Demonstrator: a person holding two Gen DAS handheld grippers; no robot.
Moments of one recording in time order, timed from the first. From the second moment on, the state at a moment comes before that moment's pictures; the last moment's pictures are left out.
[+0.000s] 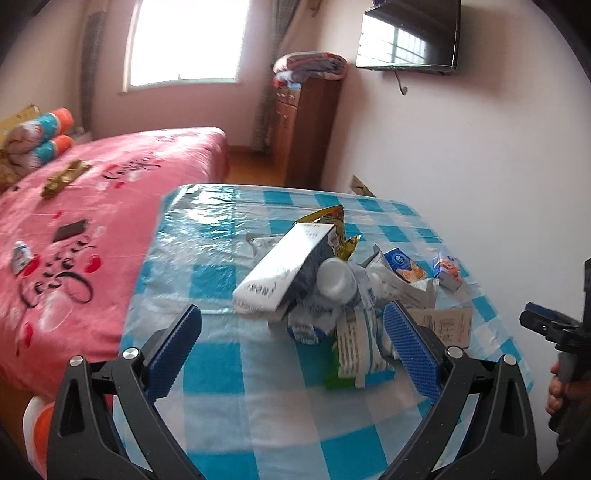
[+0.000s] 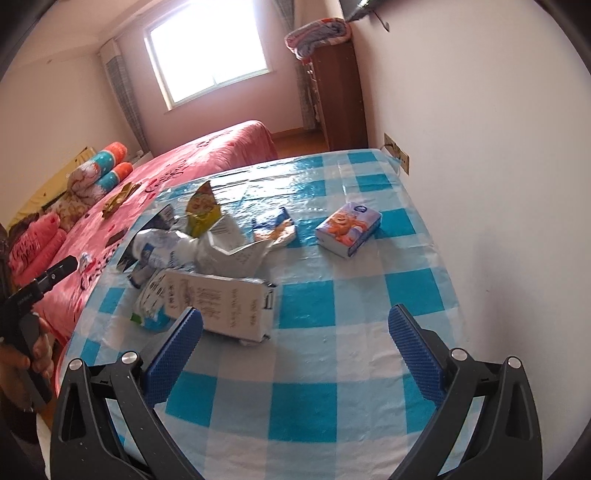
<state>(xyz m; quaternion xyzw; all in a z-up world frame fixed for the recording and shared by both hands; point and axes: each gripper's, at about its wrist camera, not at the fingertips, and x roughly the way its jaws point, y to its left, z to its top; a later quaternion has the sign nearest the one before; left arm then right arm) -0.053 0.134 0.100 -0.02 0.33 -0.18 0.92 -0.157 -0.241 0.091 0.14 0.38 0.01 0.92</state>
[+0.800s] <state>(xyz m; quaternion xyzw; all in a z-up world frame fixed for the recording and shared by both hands) 0.080 0.107 0.071 0.02 0.40 -0.27 0.87 -0.029 -0.304 0.037 0.27 0.42 -0.02 0.87</state>
